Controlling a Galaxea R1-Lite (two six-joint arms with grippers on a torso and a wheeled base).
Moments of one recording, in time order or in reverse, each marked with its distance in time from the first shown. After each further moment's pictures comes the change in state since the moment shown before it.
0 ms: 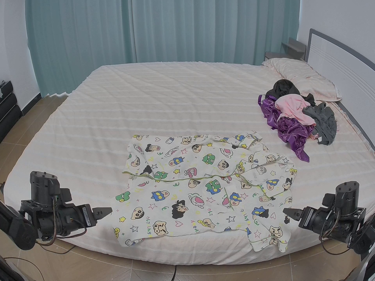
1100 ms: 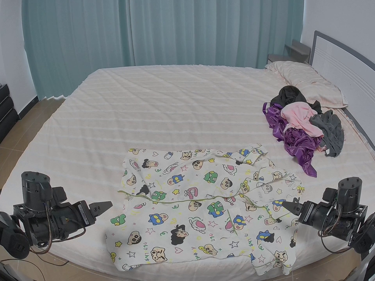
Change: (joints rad) left arm -0.087 -0.148 0.030 -0.002 0.060 -0.190; right arm 0.022 -0.029 -0.027 -0.026 0.001 0.001
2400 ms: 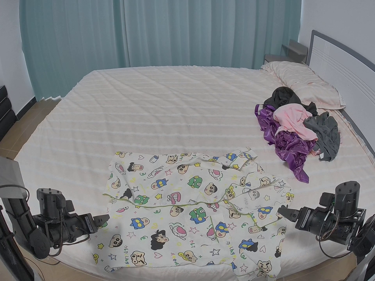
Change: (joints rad) left arm 0.184 0.483 0.159 -0.537 -0.038 0.225; right arm 0.048 0.003 0.020 0.000 -0.001 0.002
